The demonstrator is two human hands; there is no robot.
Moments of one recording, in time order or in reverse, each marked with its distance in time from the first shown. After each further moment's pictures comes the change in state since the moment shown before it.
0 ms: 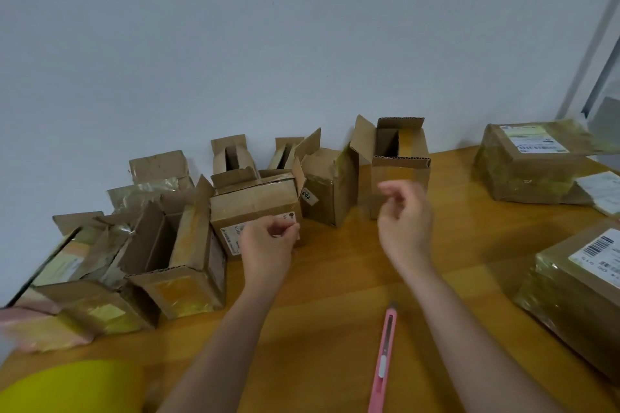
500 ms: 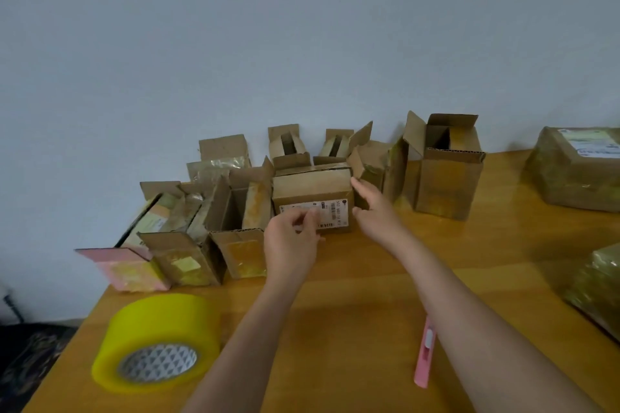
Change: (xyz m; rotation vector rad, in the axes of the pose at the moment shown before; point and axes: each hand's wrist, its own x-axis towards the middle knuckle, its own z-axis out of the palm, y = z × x) left_hand -0.028 -0.018 -0.060 -0.037 0.029 0.017; right_hand -0.033 -0.069 0.055 0.073 -0.735 0.142
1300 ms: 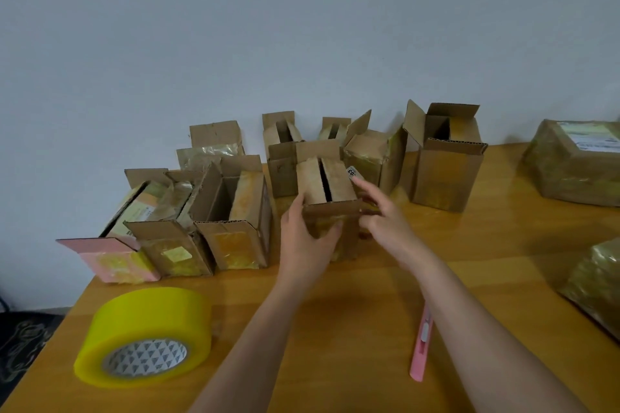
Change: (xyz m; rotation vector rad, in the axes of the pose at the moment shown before) left_hand -0.009 -0.010 0.018 -0.032 -0.153 -0.067; right_hand -0.019 0.023 -0.005 0.252 -0.042 0.044
